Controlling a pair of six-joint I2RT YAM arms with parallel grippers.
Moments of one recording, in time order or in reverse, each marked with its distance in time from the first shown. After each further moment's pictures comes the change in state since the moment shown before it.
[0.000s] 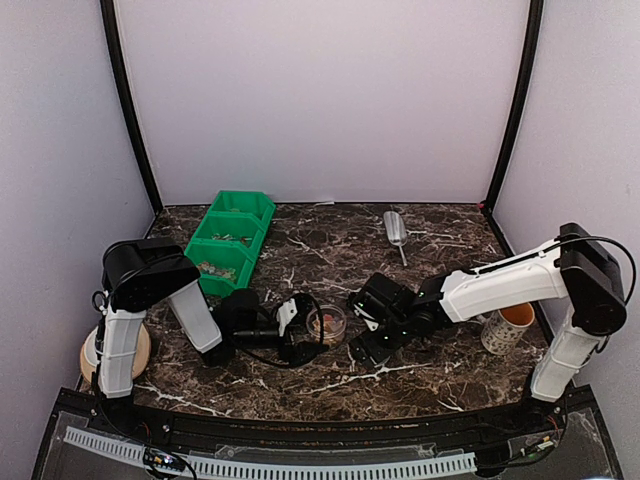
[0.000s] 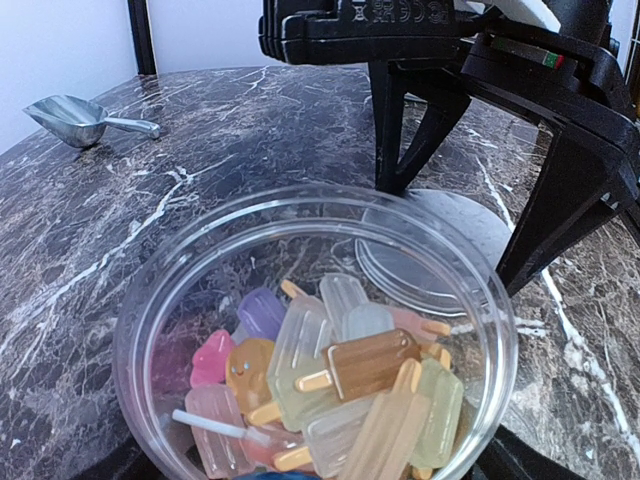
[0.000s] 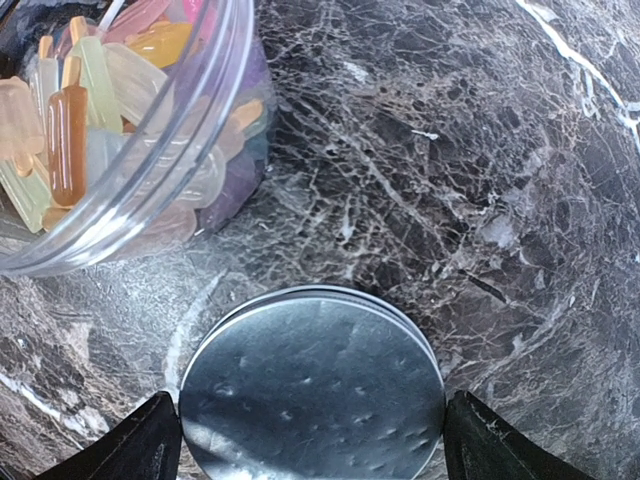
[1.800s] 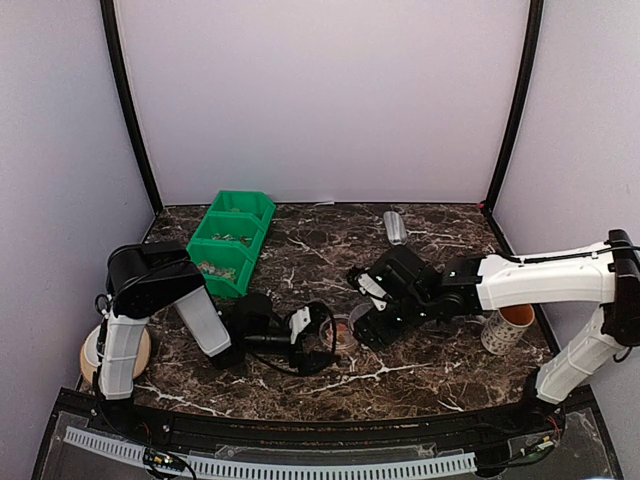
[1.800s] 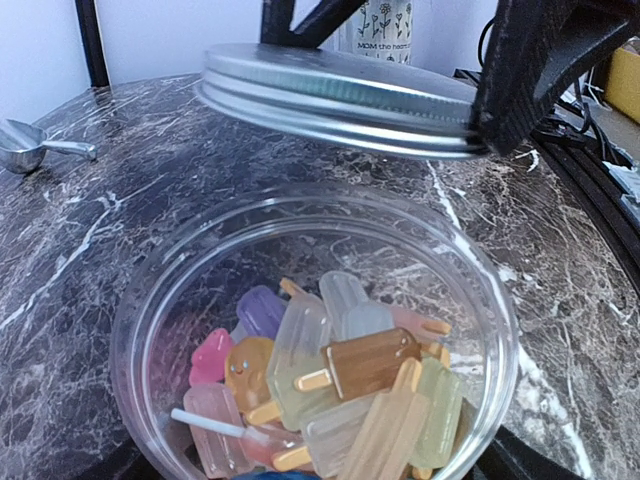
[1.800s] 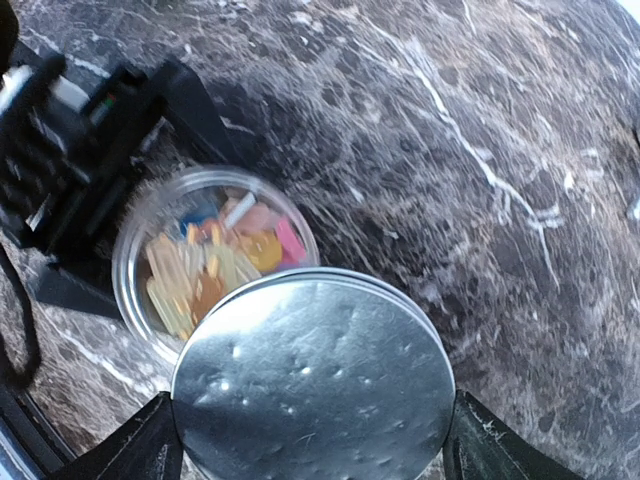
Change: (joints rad) left arm -0.071 0.008 0.053 -0.059 0.015 0.026; right arm 0.008 -0.212 0.023 -0.061 0.019 -0.121
